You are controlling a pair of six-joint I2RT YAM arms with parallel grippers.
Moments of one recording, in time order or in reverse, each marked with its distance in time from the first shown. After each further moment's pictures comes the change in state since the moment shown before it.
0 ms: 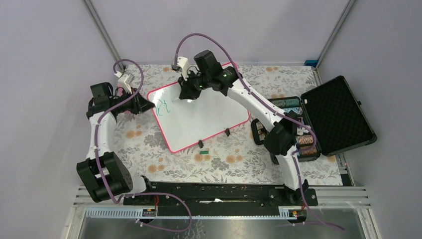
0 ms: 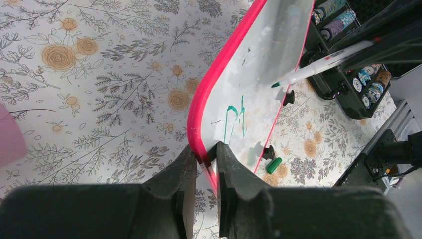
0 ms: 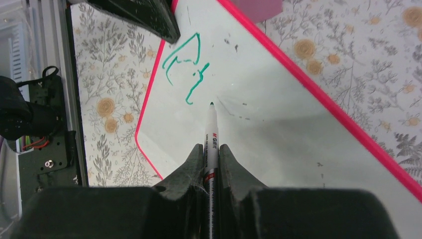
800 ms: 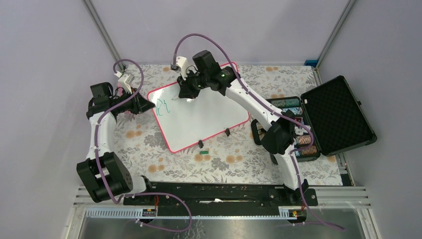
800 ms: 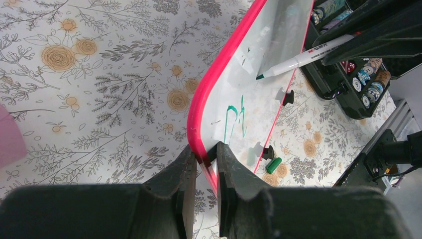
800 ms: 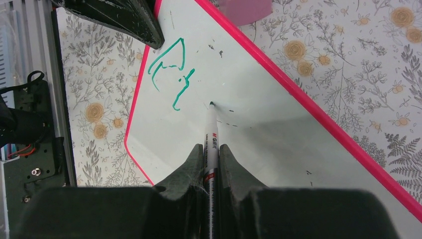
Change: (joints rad) left arm 0.000 -0.002 0.000 0.000 0.004 0.000; right arm 0.000 0.030 0.016 0.010 0.032 -0.003
